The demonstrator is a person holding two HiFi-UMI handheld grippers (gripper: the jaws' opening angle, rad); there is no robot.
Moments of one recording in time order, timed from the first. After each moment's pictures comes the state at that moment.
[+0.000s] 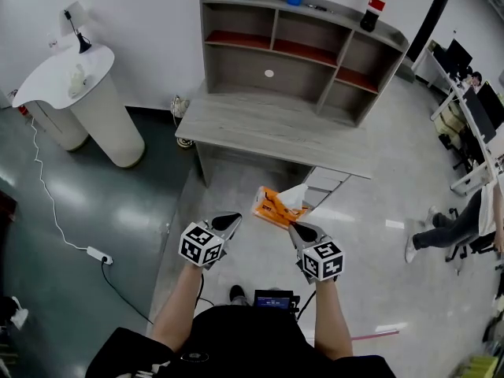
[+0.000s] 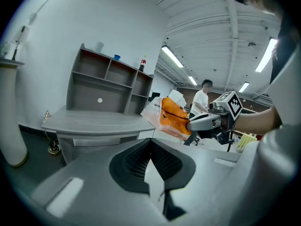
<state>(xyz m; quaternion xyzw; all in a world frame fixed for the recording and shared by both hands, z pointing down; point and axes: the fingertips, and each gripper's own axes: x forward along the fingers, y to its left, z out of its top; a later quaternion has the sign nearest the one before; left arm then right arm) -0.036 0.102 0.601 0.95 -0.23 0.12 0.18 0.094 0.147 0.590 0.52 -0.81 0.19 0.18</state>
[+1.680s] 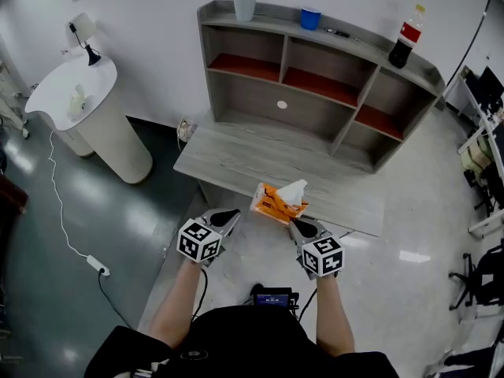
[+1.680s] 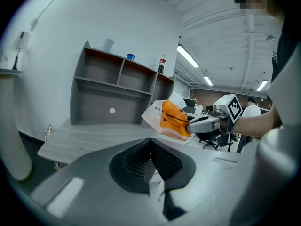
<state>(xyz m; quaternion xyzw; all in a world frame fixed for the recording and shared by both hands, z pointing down) 0.033 -0.099 0.579 0.93 -0.31 0.11 0.17 0.172 -0.075 0.579 0.45 -0.86 0.17 0.18</state>
